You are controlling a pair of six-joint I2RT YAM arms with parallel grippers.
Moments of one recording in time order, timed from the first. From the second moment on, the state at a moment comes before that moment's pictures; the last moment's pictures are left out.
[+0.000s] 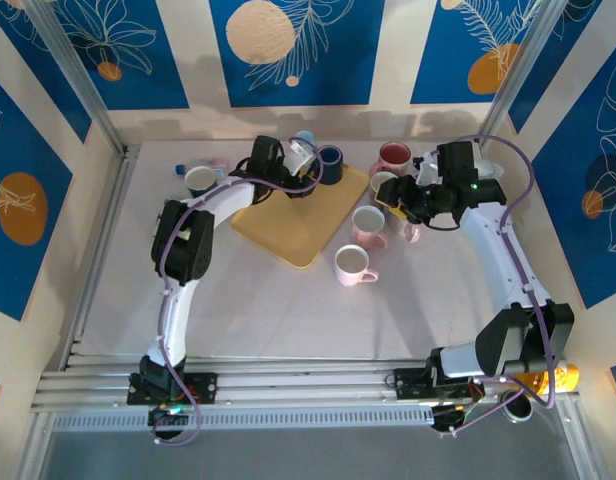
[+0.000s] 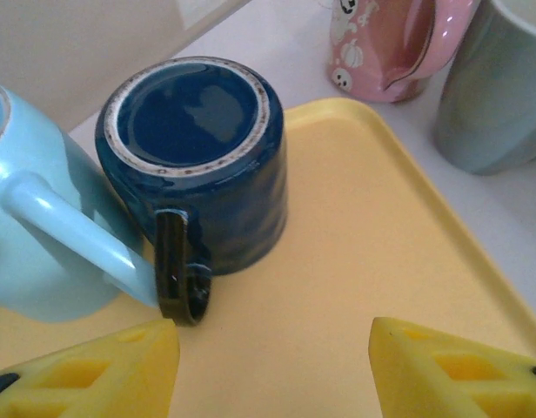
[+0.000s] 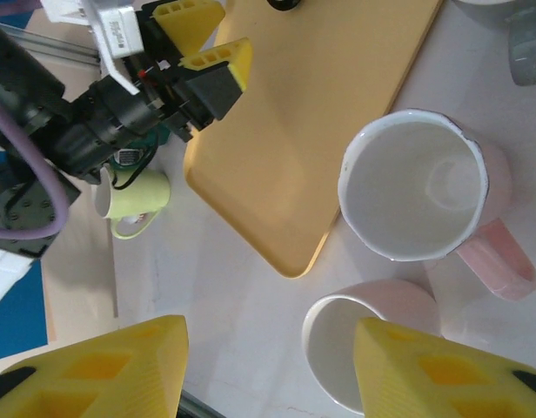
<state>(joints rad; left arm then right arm) -0.41 2.29 1.79 -0.09 0.45 0.34 0.07 1.38 1.33 -0.89 -0.60 0.54</state>
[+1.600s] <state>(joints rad) -0.40 2.57 2.18 -0.17 0.44 0.58 -0.09 1.36 1.28 -0.86 -0.79 0.56</state>
